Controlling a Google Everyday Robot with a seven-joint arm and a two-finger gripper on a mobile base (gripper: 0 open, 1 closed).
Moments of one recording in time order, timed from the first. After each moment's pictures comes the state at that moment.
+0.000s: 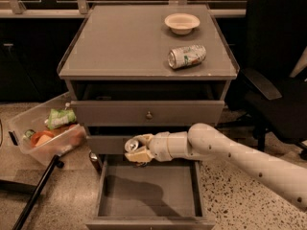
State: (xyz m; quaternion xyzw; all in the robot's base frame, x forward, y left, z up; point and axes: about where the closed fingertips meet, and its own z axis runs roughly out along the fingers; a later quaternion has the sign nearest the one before) arm 0.552 0.052 0.596 -0.46 0.70 0.37 0.40
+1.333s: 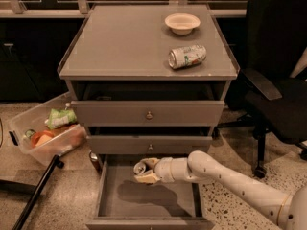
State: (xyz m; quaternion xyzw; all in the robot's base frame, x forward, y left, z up) arm 0.555 0.029 0.417 -0.47 0.69 0.38 0.39
